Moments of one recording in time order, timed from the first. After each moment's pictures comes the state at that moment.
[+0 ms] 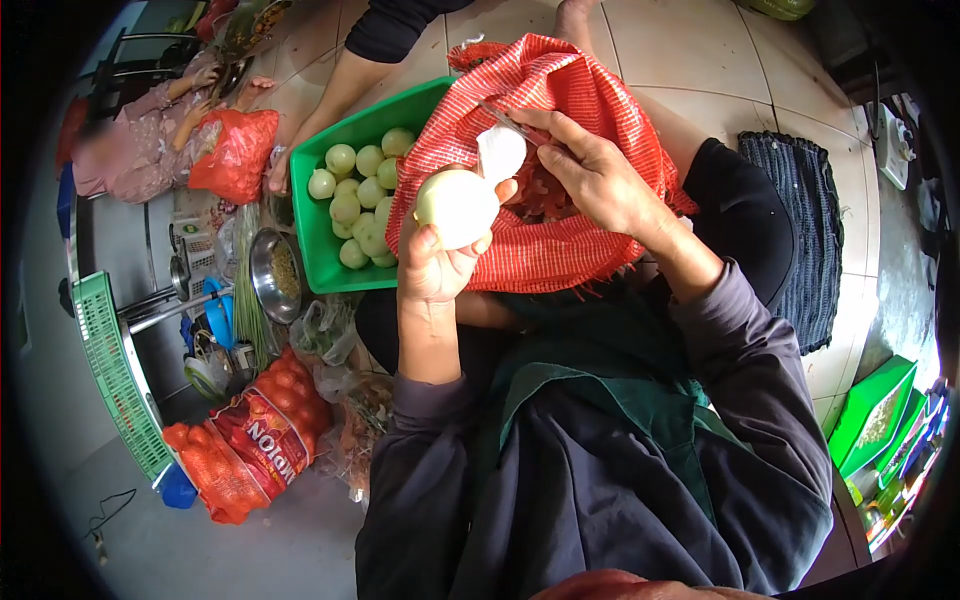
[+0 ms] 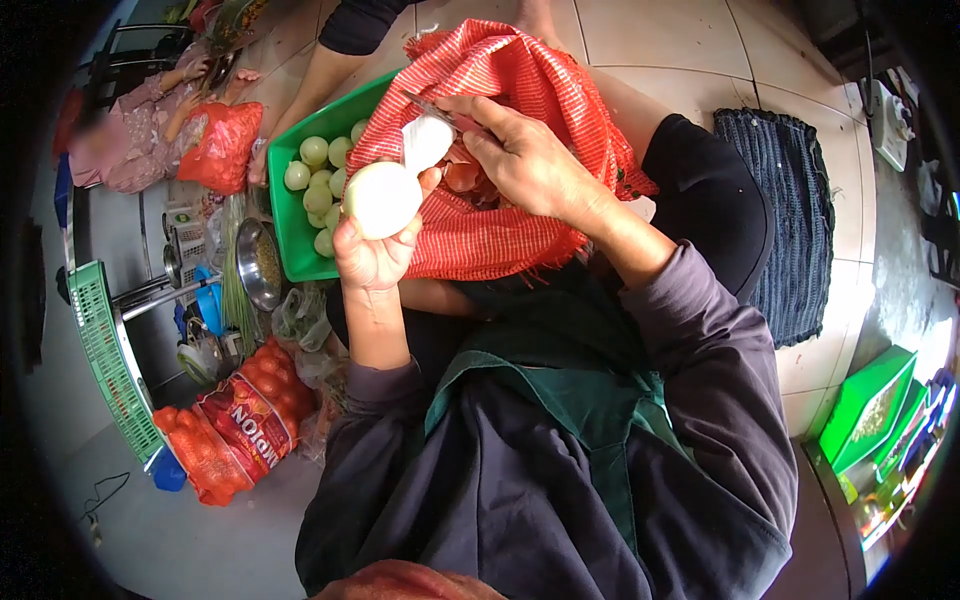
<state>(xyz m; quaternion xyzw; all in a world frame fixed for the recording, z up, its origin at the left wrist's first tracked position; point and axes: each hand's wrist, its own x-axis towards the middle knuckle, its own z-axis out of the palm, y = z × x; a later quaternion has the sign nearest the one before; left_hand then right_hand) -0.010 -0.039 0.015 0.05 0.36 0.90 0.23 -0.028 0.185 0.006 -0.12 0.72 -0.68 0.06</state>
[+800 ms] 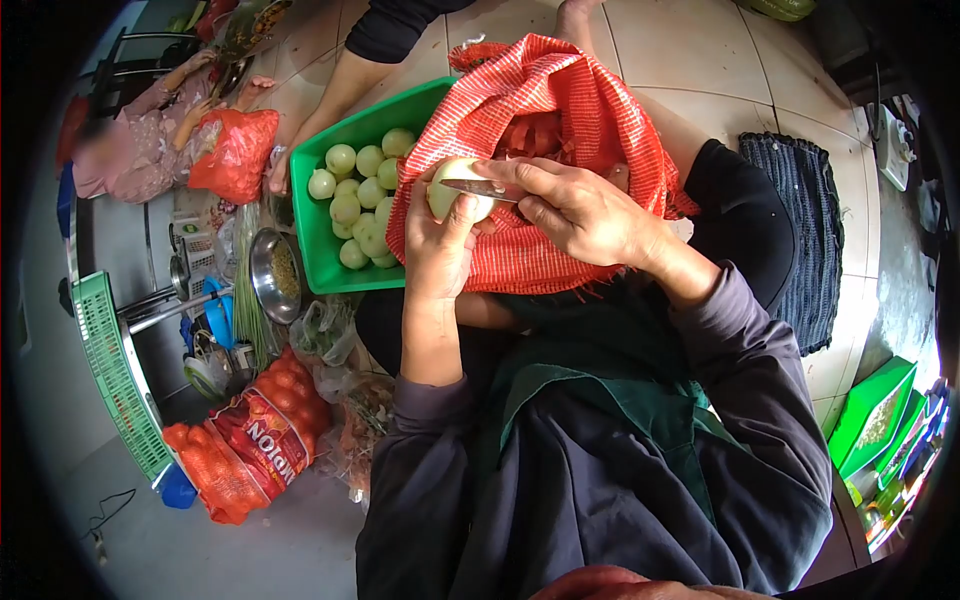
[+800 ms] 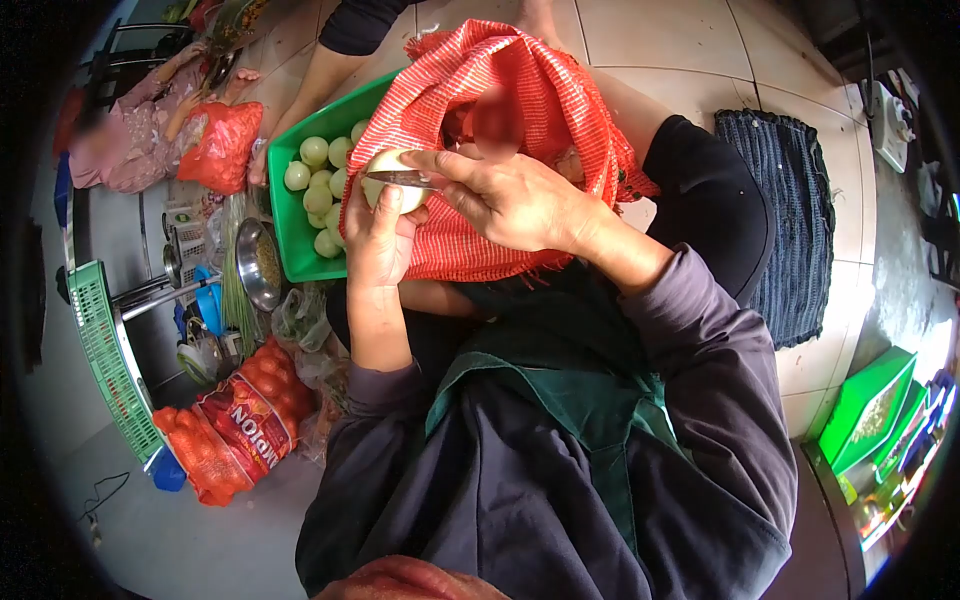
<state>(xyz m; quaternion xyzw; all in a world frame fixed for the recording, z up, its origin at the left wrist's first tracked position) -0.009 -0.026 0.011 -0.01 0.60 0.80 0.09 -0.015 0.175 0.007 -0.29 0.76 -0.58 0.01</state>
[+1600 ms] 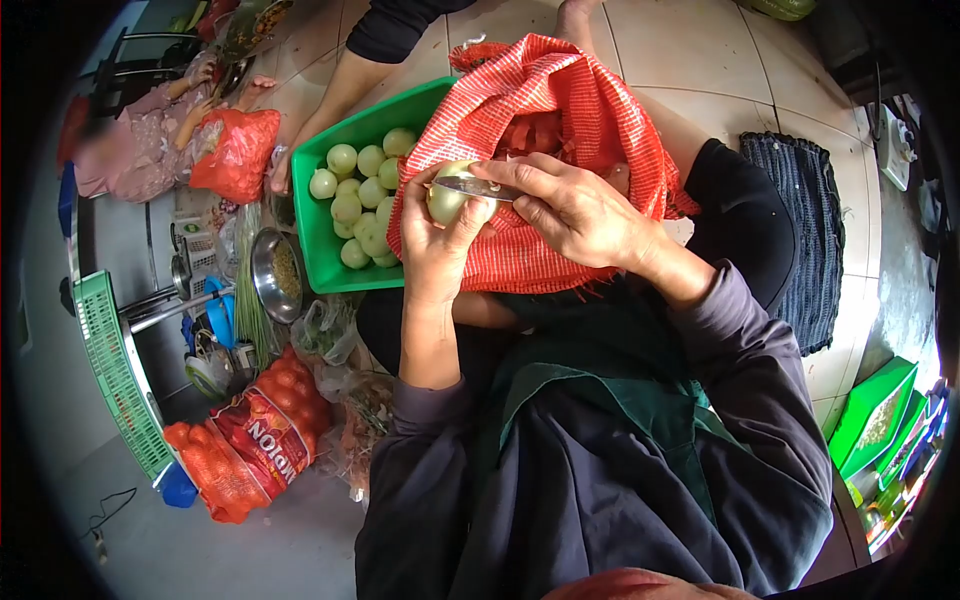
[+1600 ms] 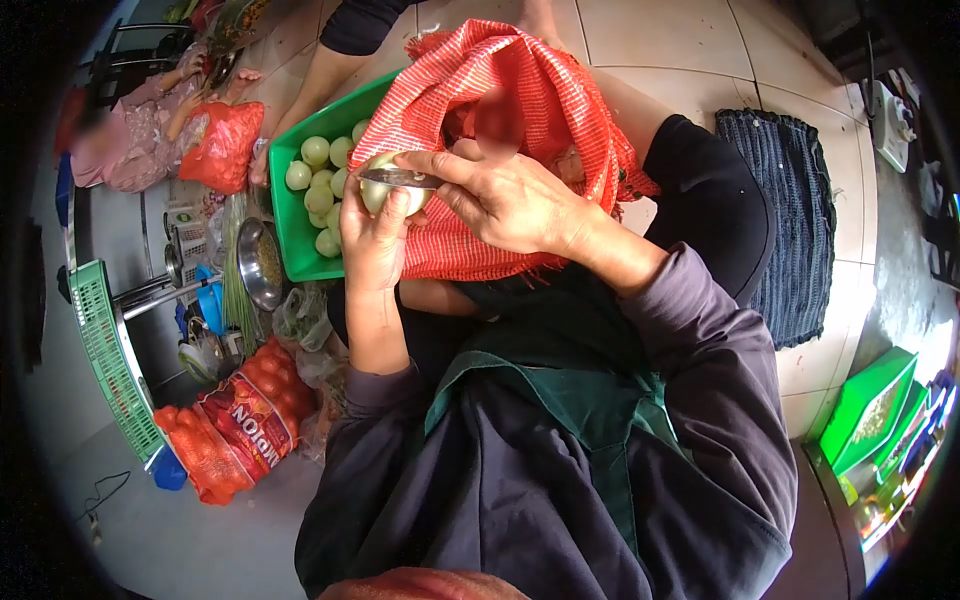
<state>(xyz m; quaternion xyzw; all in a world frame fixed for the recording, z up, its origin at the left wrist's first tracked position) -0.006 -0.024 0.021 0.01 0.66 0.75 0.06 -0.012 0.171 0.009 -0.29 0.78 -0.56 -0.02</state>
